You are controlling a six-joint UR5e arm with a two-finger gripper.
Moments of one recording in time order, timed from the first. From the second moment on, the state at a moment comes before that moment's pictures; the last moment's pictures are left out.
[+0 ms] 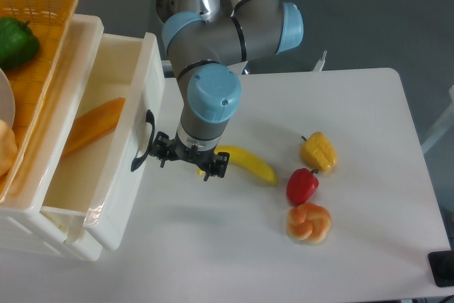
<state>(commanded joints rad) 2.32 -1.91 -1.59 -1.27 1.35 0.56</state>
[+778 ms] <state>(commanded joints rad) 2.27 -1.90 -1.60 -1.27 1.36 0.55</state>
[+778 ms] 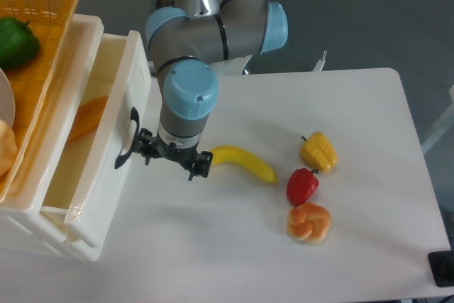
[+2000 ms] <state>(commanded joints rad) 2.23 -1.89 -1.60 -1.27 1.37 0.54</state>
